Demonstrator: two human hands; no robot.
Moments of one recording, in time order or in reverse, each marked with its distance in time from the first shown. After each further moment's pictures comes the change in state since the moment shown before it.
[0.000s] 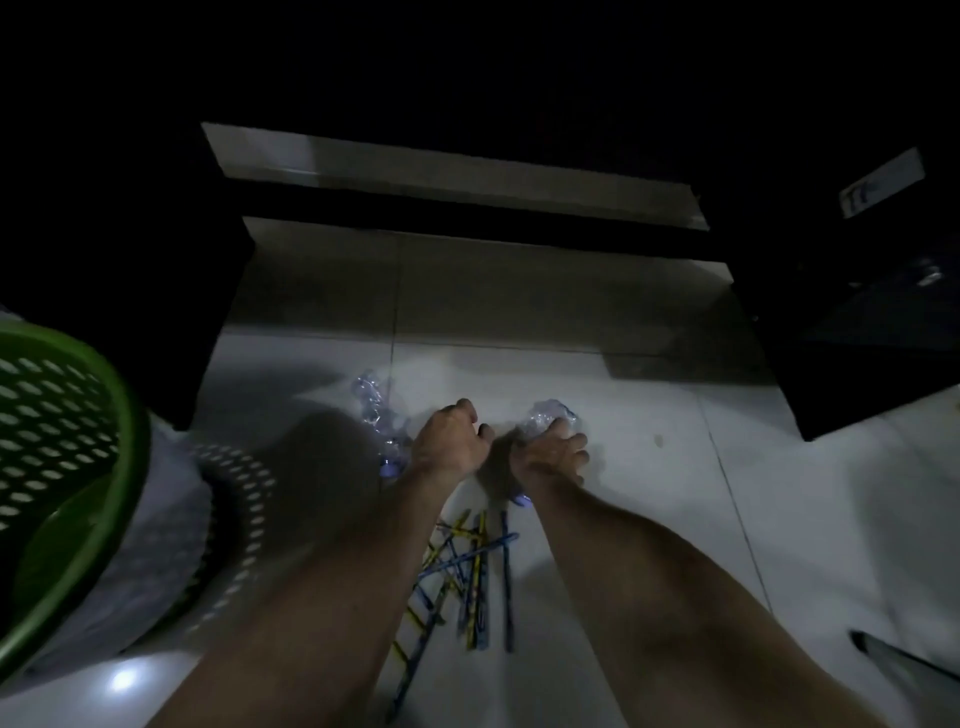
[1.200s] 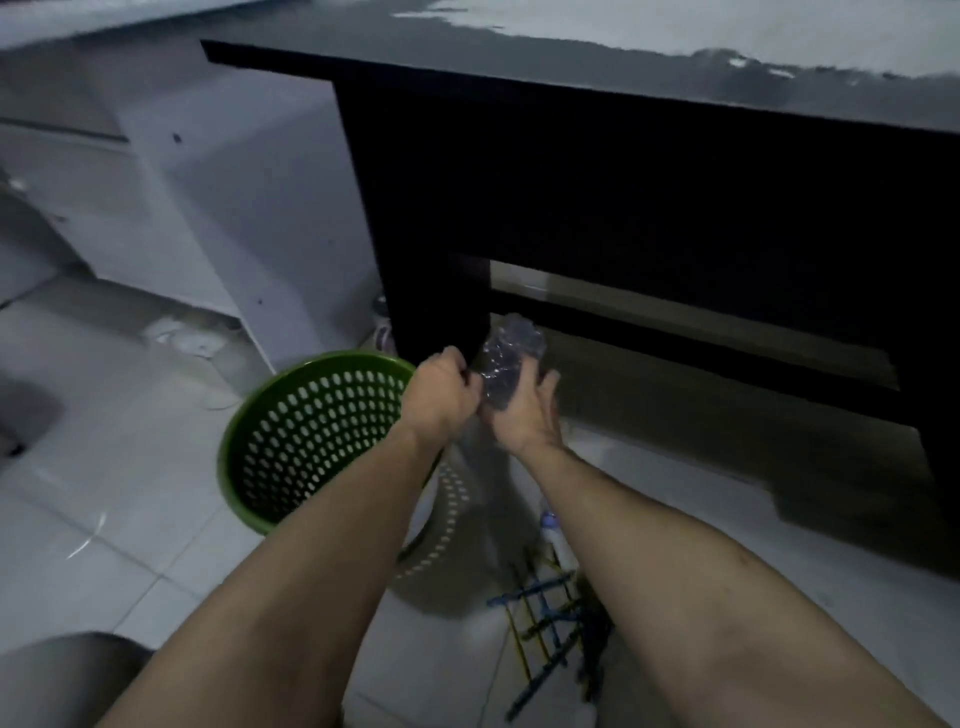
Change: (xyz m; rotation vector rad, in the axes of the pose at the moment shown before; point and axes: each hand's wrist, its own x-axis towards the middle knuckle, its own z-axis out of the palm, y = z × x) left_hand -0.131 -0.058 -0.288 0.021 0.643 -0.156; right_hand -0.235 -0.195 -0.083 0.361 -0.228 -0.964
